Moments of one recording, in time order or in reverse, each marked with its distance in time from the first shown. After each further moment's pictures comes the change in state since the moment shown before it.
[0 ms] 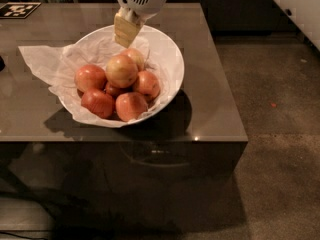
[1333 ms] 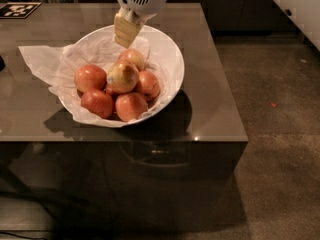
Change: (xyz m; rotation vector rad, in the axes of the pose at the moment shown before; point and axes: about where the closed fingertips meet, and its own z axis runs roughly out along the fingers) arm 0.000 0.000 0.000 0.000 0.000 0.000
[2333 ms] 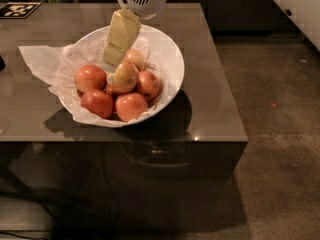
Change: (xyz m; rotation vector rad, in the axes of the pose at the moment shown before) arm 0.000 0.000 0.000 0.000 0.000 0.000
